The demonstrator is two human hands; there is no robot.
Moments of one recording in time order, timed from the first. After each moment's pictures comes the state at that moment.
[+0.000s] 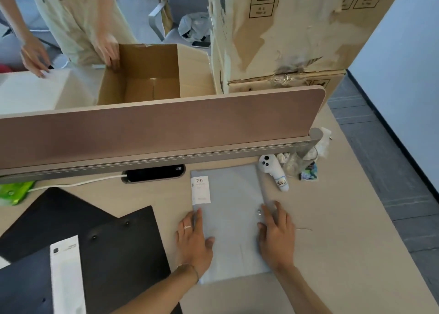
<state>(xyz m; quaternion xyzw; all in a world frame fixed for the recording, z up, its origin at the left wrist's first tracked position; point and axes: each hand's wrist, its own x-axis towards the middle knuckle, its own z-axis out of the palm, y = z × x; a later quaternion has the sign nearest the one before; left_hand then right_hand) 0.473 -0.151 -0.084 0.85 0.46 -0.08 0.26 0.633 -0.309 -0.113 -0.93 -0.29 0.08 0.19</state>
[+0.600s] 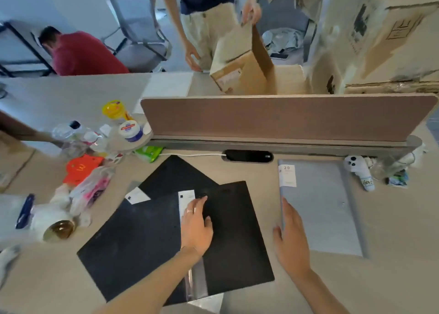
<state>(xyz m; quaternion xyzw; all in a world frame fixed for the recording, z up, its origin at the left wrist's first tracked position) 0.239 -0.066 -0.001 0.76 0.57 0.09 0.30 0.427 -0.228 -0.012 -0.86 -0.36 0.16 0.32</state>
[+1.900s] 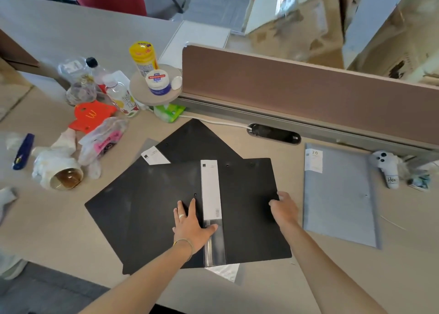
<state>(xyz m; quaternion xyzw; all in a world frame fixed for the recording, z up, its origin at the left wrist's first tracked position) 0.119 -0.082 -0.062 0.65 0.65 -0.05 0.40 0.386 -0.149 -0.073 -0.90 -0.16 0.35 0.22</state>
